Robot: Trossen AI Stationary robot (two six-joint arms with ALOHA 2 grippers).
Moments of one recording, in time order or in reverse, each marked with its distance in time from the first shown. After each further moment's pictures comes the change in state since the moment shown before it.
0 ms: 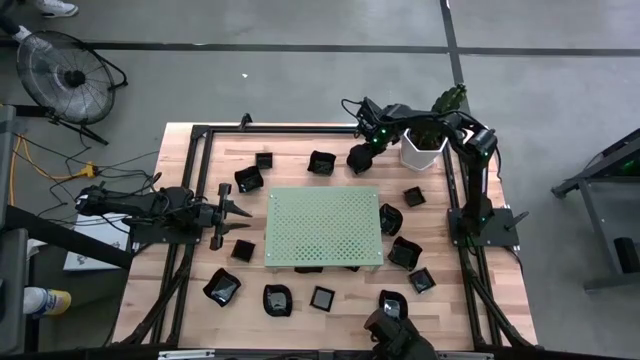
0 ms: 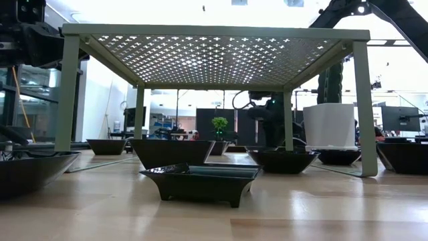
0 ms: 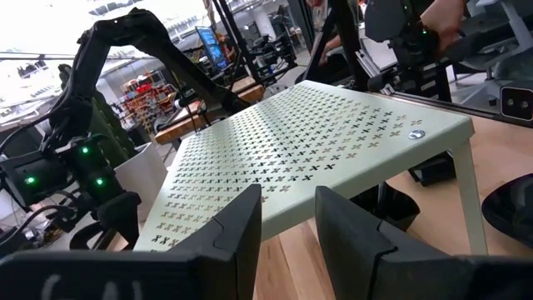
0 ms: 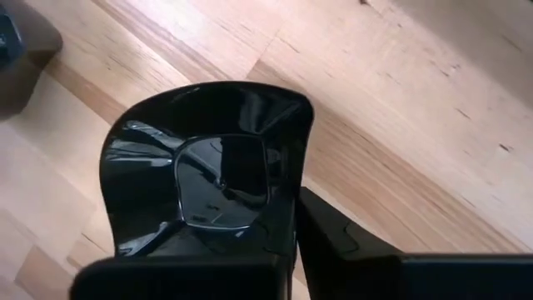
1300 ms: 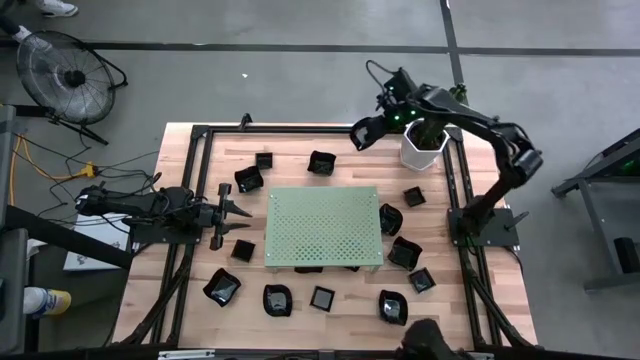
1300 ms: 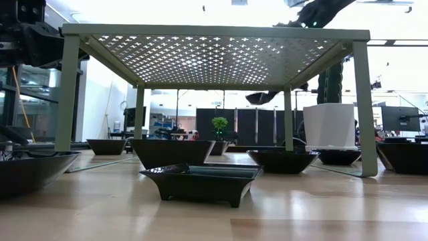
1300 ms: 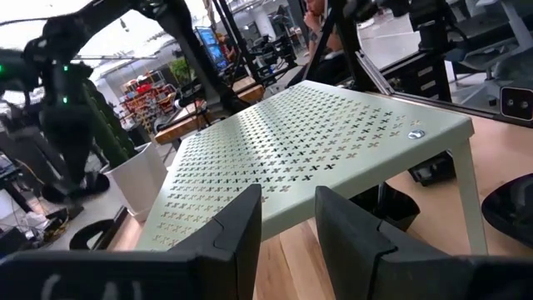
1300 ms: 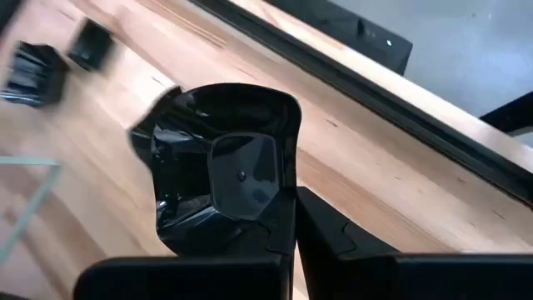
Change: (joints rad) left arm 0.000 0.000 0.000 0.000 0.000 0.000; right arm -0.046 -0.409 0.010 -0.047 -0.040 0.052
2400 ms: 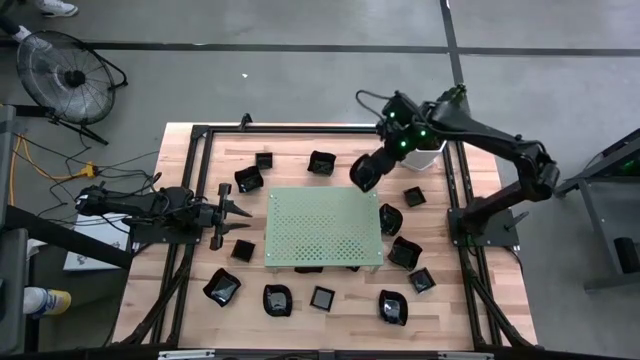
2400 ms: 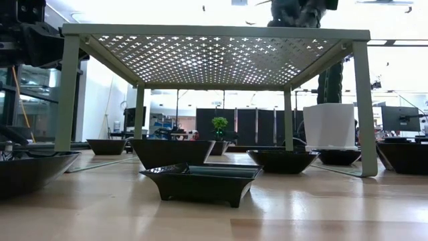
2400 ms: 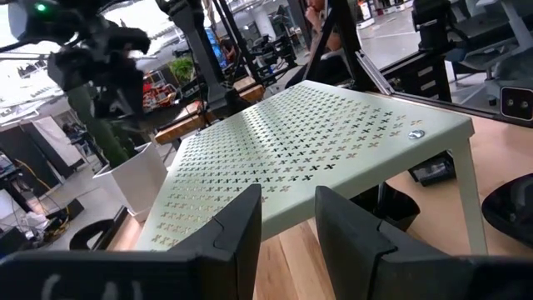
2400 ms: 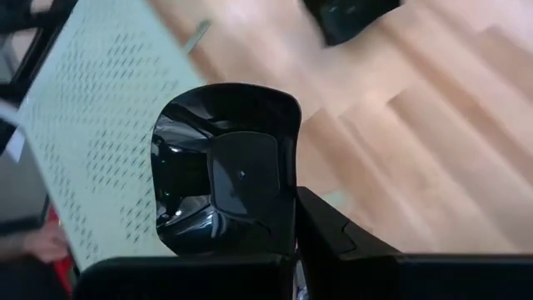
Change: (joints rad) left arm 0.000 0.000 0.000 0.000 0.000 0.000; right arm 0.279 -0.163 0.000 -0.257 -0.178 0.061
